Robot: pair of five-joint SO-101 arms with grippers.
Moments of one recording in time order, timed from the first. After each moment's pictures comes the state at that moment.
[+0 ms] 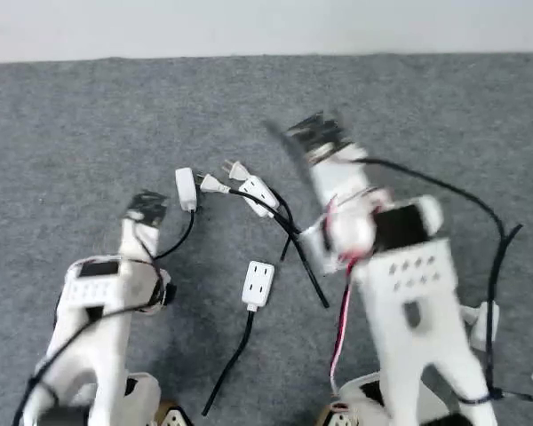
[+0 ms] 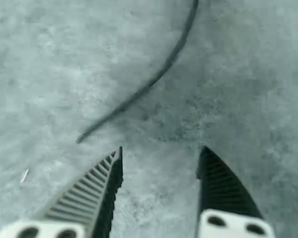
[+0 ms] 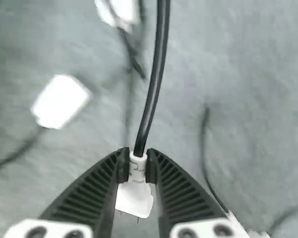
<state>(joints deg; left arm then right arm) -9.5 -23.4 63.7 52.0 -21.9 -20.6 -31.8 17.8 87.6 14.7</state>
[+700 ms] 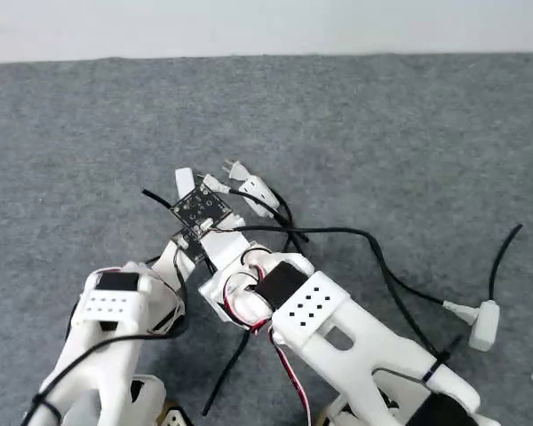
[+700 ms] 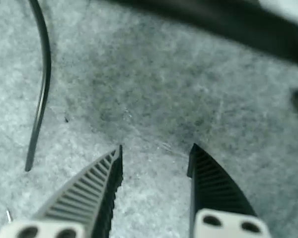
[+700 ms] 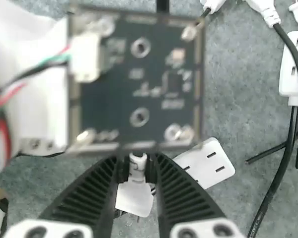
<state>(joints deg) -1.8 -33.4 70.7 57.0 -38.9 -48.9 -25.6 41.2 53.5 -3.2</state>
